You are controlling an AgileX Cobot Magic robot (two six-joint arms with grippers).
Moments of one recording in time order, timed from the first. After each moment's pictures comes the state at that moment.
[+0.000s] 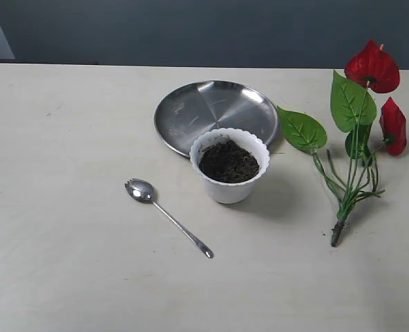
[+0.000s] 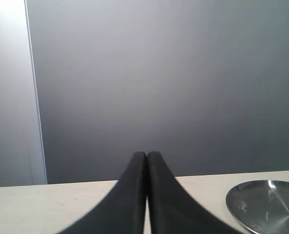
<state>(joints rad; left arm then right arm) 0.03 0.00 0.00 0.66 -0.15 -0.67 0.22 0.00 0.00 -0.15 0.27 0.19</state>
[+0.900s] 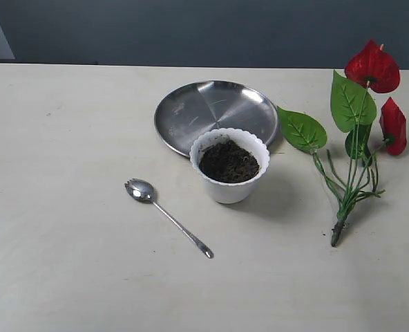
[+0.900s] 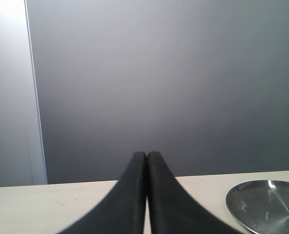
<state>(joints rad) 0.03 0.00 0.00 0.66 -0.15 -0.67 0.22 0.00 0.00 0.01 -0.30 0.19</state>
